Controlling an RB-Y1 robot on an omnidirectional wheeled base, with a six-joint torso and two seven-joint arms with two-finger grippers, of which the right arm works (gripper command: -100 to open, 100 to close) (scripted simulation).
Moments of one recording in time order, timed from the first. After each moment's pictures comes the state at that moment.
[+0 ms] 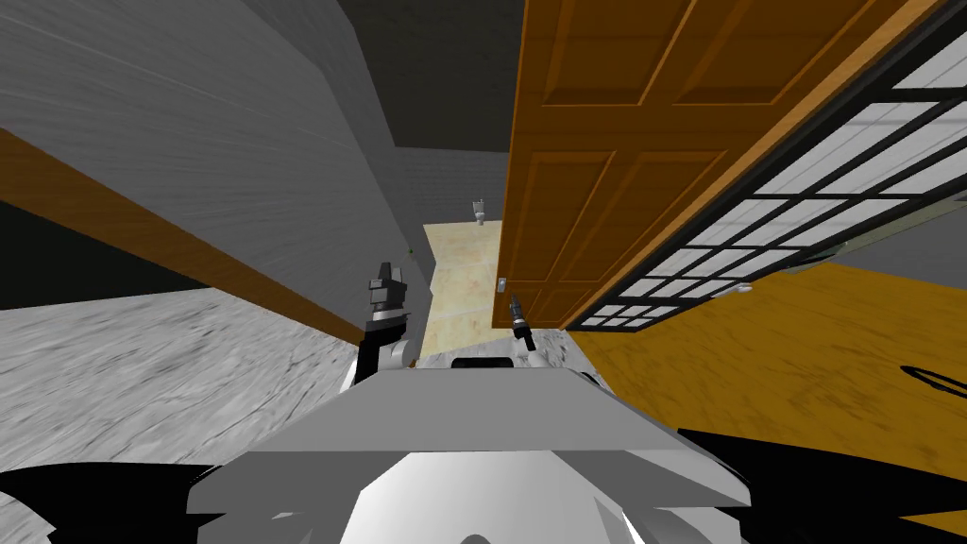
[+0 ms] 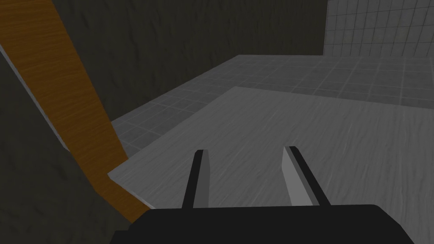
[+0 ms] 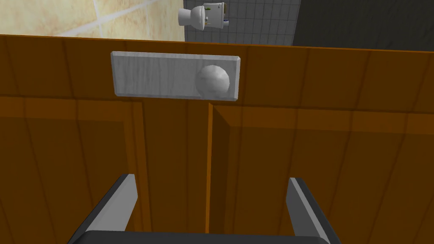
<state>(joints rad) -0.23 -0.03 -0.01 -0.52 -0.02 -0.83 0.02</state>
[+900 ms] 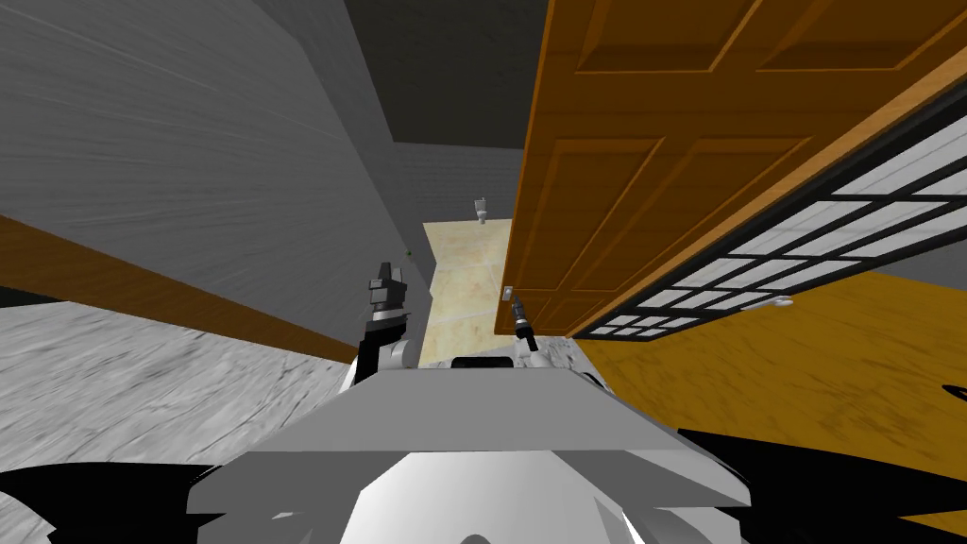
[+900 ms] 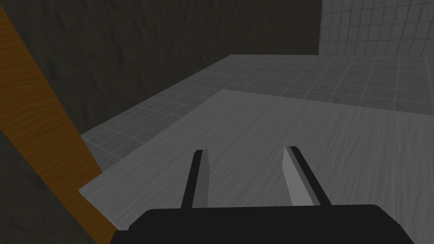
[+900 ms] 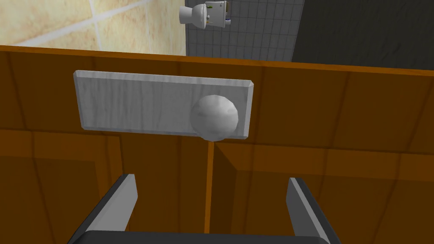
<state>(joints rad) -0.23 -0.04 -0.02 -0.52 -0.03 -0.84 0.02</state>
